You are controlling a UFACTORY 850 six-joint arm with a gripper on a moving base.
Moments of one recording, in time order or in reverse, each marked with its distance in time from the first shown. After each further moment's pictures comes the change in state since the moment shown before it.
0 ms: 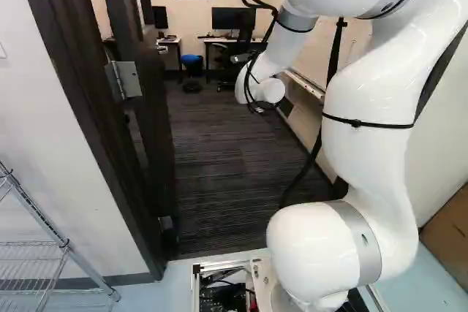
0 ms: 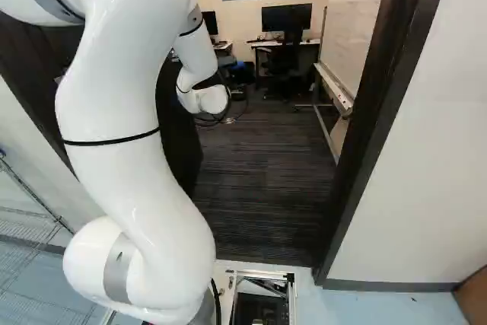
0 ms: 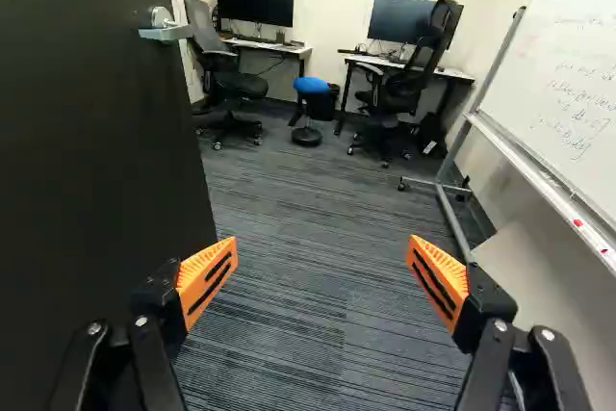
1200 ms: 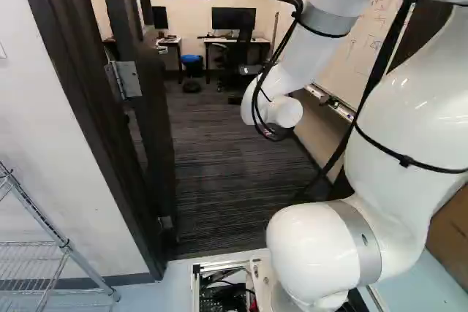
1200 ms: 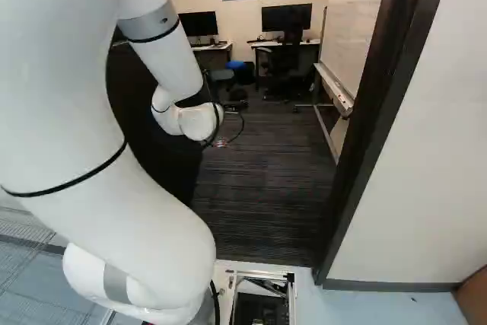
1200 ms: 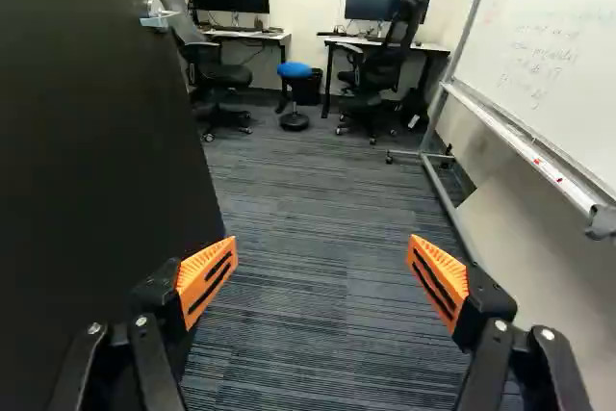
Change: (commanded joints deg) arm 0.1 17.6 22.8 6.5 2.5 0.0
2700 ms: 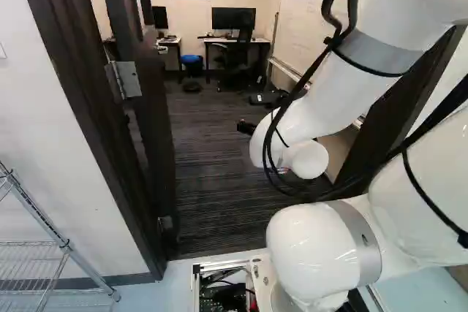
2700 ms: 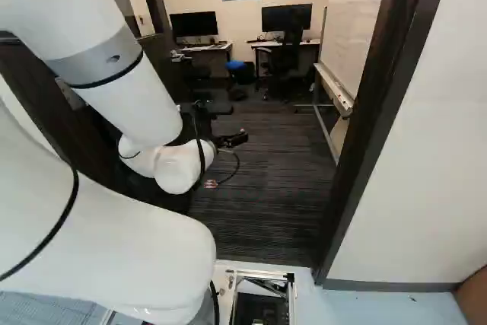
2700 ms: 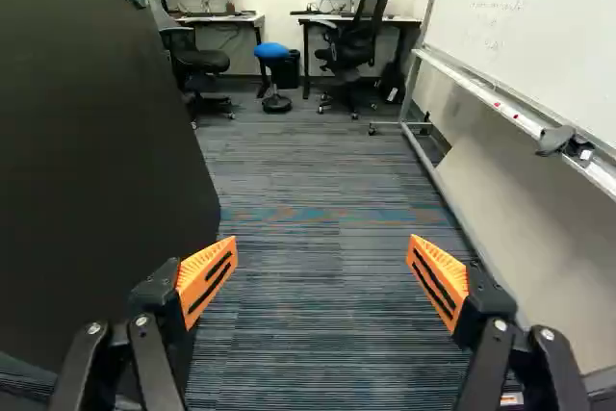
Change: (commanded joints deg) arm 0.1 14.5 18.8 5.4 2.1 0.0
